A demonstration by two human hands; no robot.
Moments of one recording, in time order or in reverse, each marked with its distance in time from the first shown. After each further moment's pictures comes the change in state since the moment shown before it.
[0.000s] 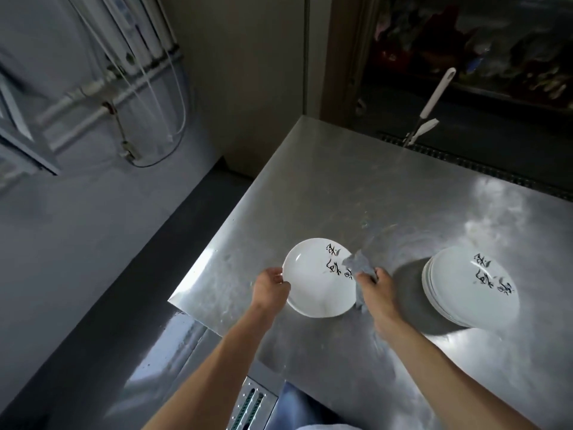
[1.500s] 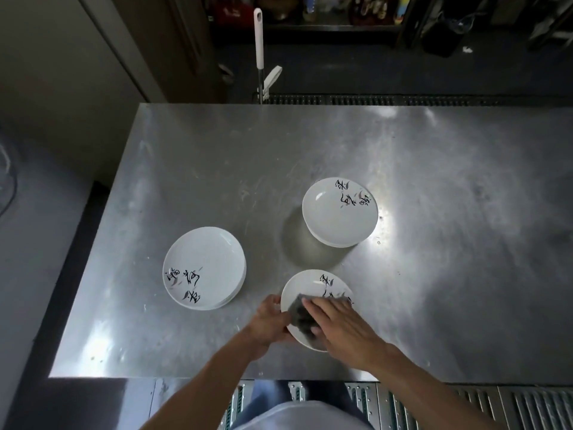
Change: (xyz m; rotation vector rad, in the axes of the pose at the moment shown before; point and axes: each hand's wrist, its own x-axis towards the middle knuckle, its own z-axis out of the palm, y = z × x) left_hand -0.091 -0.044 0.164 0.138 -0.607 -0.257; right_hand -0.082 0.163 -0.147 -1.061 -0.254 -0.674
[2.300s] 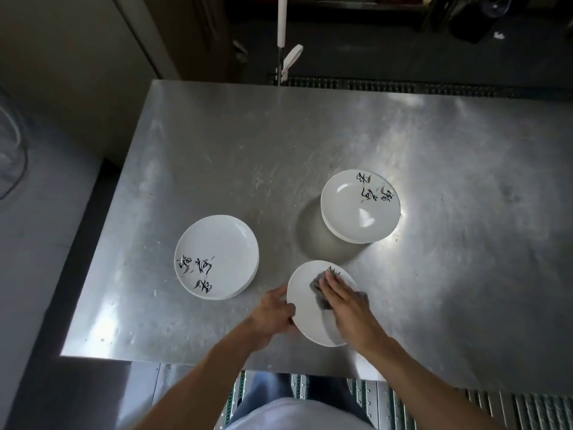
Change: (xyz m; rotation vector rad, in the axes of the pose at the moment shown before) left_hand 0.000 0.007 -0.023 -0.027 -0.127 0.067; right_hand 0.031 0.004 0.004 0.211 -0.018 0.255
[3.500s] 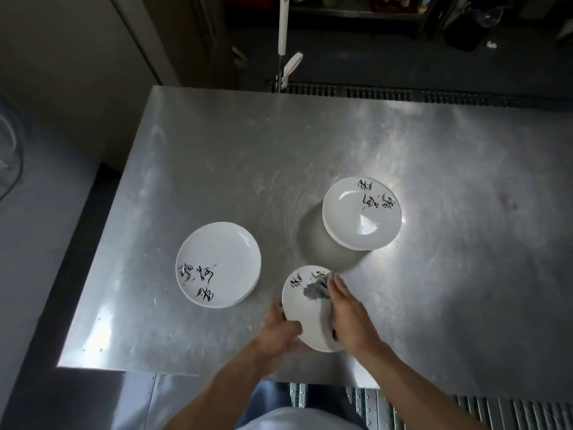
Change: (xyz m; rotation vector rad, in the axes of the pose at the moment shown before) left_hand -0.010 -0.014 0.009 -0.172 0.100 -0.049; right_hand 0.013 -0.008 0.009 0.179 0.073 0.191
